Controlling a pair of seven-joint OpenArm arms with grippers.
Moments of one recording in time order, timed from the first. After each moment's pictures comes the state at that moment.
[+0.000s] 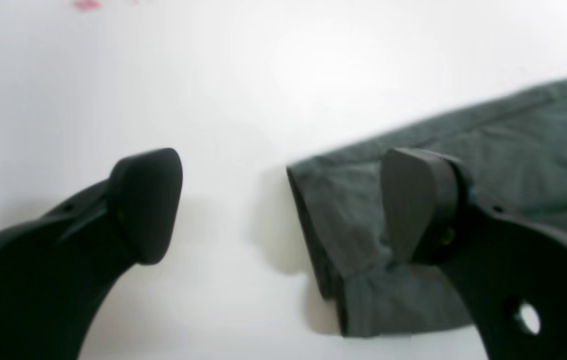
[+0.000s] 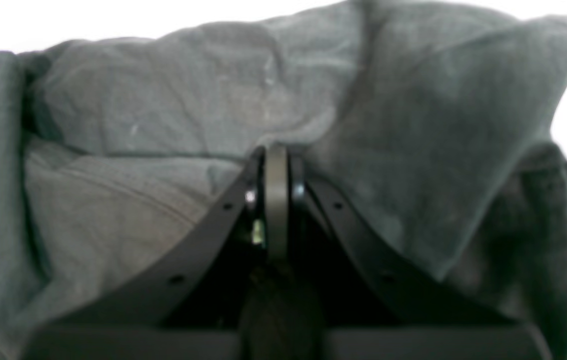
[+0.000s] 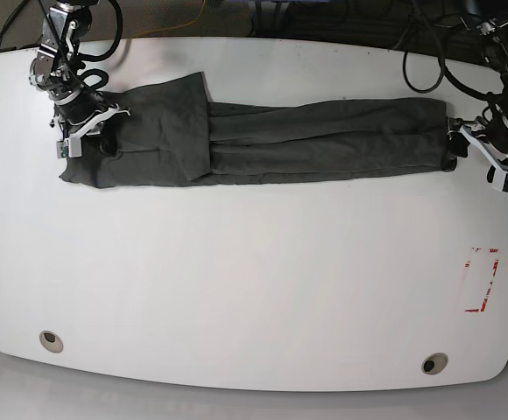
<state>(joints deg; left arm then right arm) 10.7 -18.4 -37.0 97.0 -28.4 -41.8 53.8 -17.4 15.8 23.9 78.5 23.3 32.7 -23.2</state>
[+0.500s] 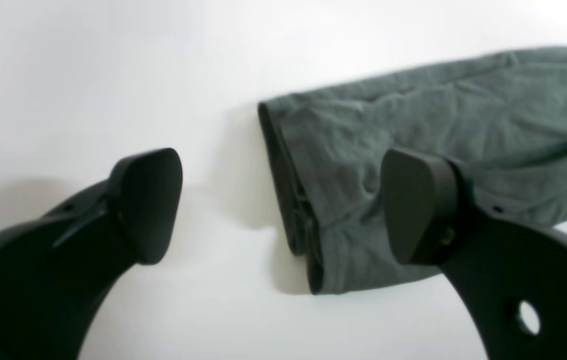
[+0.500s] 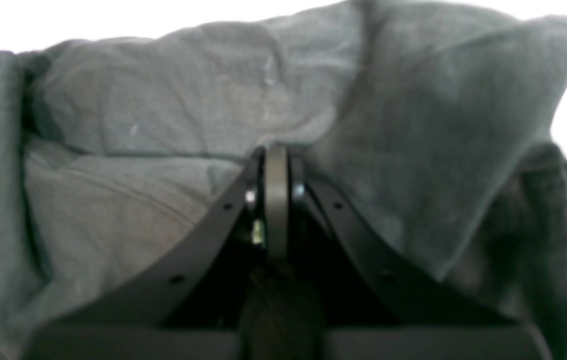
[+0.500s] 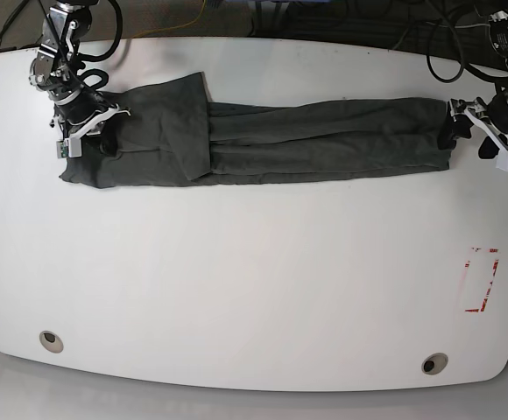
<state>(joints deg) 15.9 -22.1 -35.9 90.2 -40.1 -41.8 54.0 -17.4 15.8 23.9 78.5 23.3 32.7 -23.2</state>
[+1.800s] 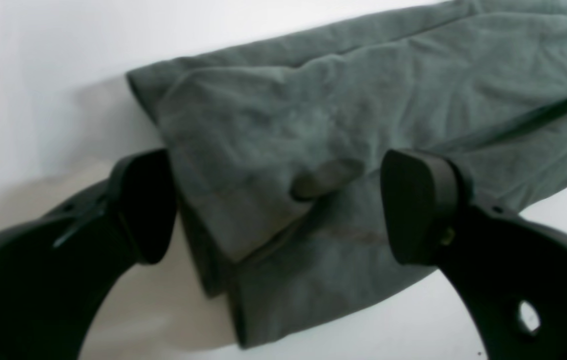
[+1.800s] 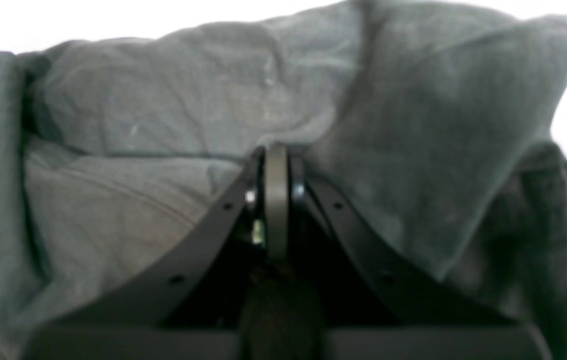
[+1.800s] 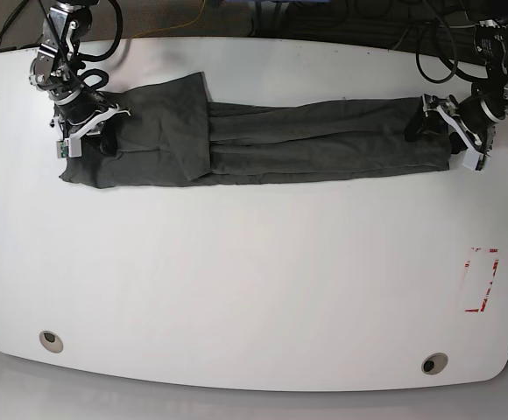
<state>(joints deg) 14.2 -22.7 -24.3 82.8 -41.5 -41.8 50.9 -17.4 15.7 23.9 78.5 23.3 32.6 -23.2</state>
